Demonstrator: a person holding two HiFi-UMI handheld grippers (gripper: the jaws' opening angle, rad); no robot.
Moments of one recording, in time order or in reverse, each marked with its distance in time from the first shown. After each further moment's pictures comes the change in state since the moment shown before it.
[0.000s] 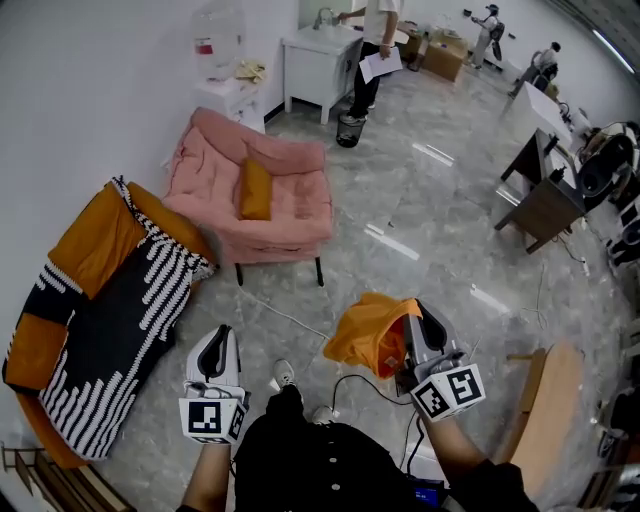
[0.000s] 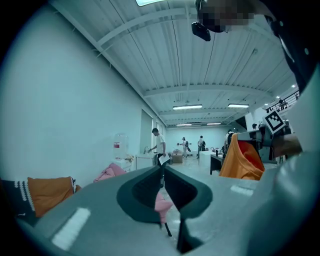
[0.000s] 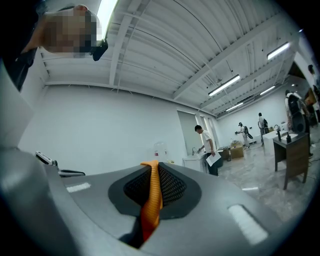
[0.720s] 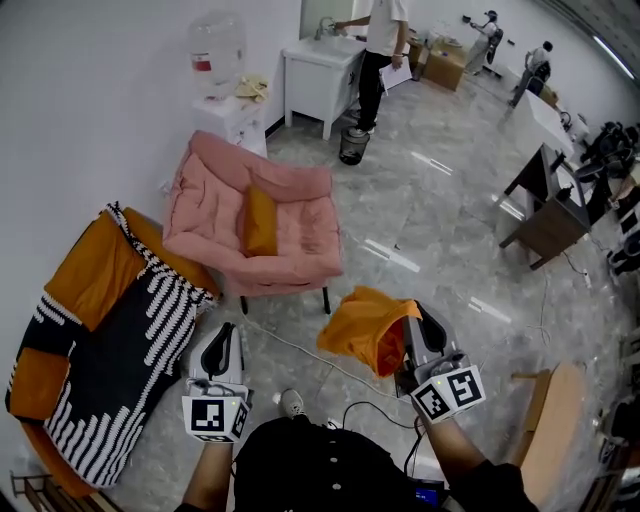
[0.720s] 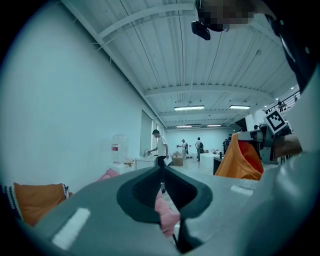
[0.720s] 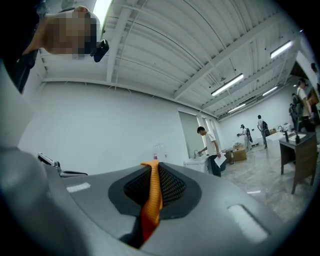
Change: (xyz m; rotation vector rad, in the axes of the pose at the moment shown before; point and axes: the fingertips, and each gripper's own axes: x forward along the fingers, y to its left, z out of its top) left arm 0.128 0.083 0.016 0.002 -0.034 -0.026; right arm 0.145 -0.010 0.015 -0.014 -0.027 0.003
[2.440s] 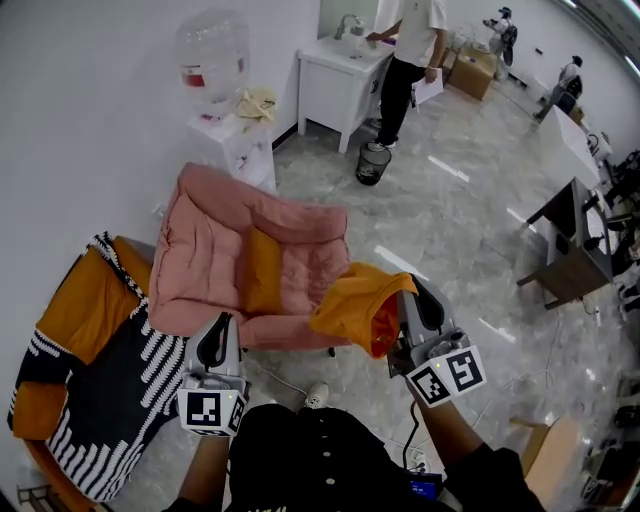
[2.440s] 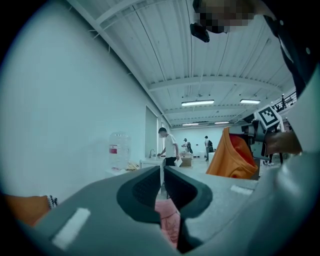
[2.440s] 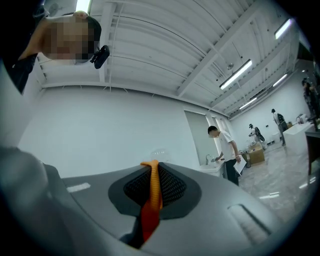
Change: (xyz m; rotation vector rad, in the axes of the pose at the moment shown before) left arm 0.279 0.095 0.030 0.010 0.008 0.061; right arm 0.317 -0.111 0.034 0.023 -0.060 0.122
